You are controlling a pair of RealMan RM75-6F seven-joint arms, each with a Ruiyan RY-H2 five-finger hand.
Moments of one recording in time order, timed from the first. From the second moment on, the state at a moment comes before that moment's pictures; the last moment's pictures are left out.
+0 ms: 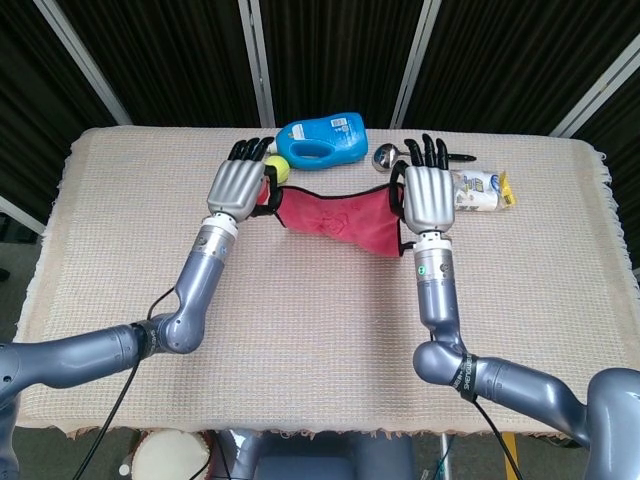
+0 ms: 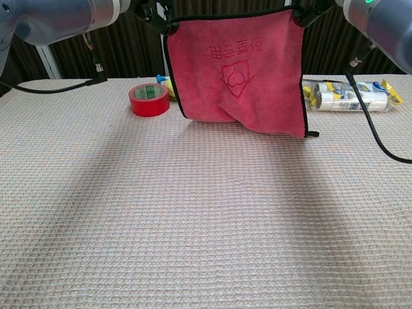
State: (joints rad) left arm -1.14 -1.54 -0.46 -1.38 0.58 0.96 0.57; right arm 0.91 -1.60 0.54 -1.42 -0.78 1.24 -0.64
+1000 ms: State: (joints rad) left arm -1.36 -1.66 -0.52 -1.04 0.53 0.87 0.54; right arm 1.09 -1.65 0.61 -0.98 -0.75 1.04 -0.45
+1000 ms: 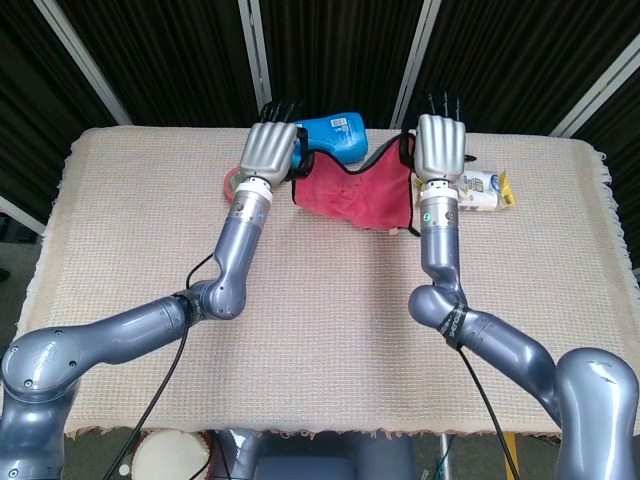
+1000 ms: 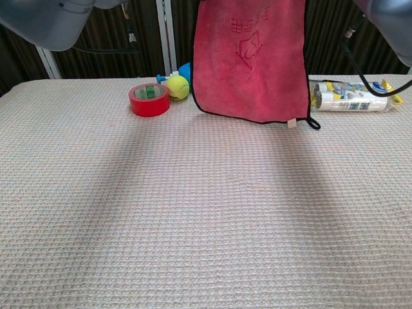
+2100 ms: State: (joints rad) left arm -1.31 -1.67 -0.46 -1.22 0.56 0.93 0.53; right arm 0.96 -1.59 0.51 -1.21 -0.78 1.16 -0.46
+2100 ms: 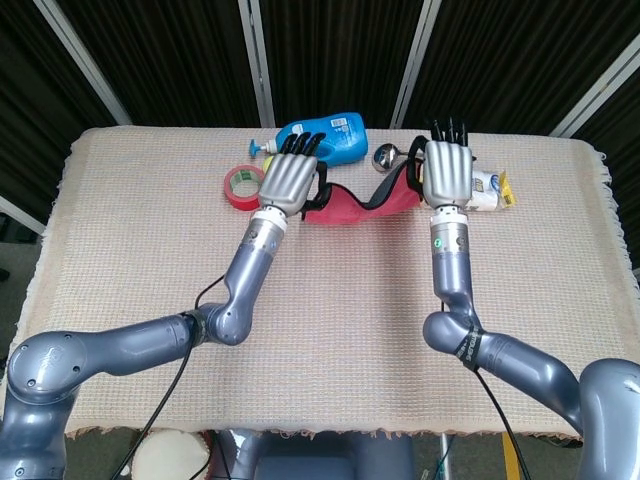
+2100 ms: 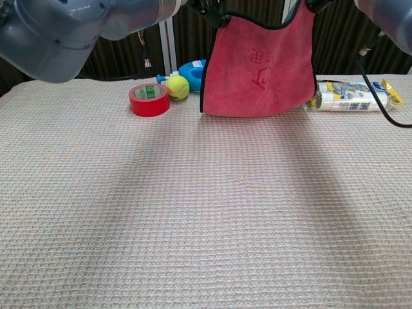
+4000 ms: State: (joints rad) left arm -0.92 -1.67 -0.16 -1.74 0.74 1.24 0.61; right arm 0.54 -1.52 0.10 -1.73 -1.06 1.41 -0.60
